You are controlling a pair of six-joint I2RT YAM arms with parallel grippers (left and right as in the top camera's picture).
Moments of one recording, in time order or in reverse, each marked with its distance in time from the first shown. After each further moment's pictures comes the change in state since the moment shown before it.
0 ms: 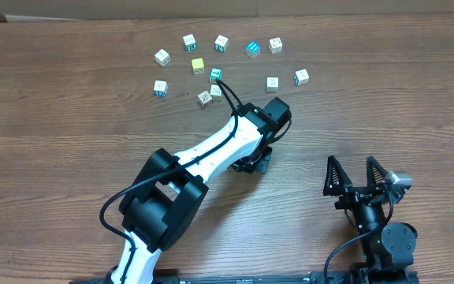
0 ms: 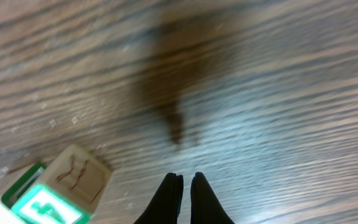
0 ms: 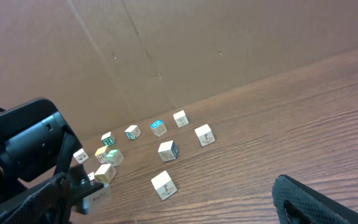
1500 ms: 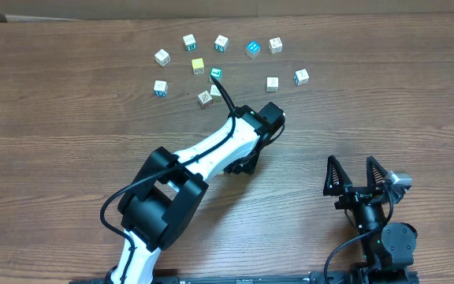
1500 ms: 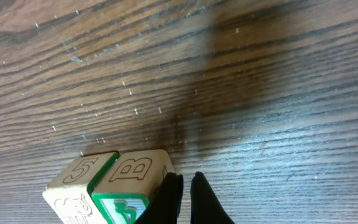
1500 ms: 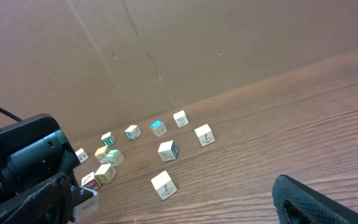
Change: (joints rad) left arm 0.013 0.000 -0.041 -0.032 -0.171 0.000; right arm 0.000 0.000 0.000 0.000 0.000 0.000
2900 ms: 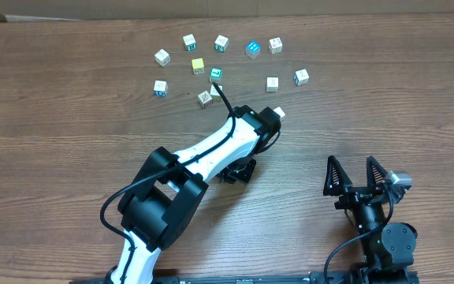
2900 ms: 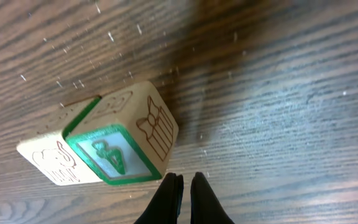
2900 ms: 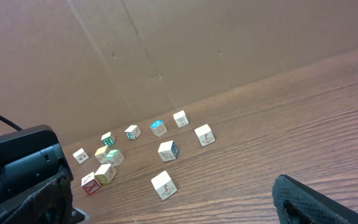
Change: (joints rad) left arm 0.000 0.000 -0.001 -0.133 0.077 0.078; right arm 0.000 0.000 0.000 0.000 0.000 0.000
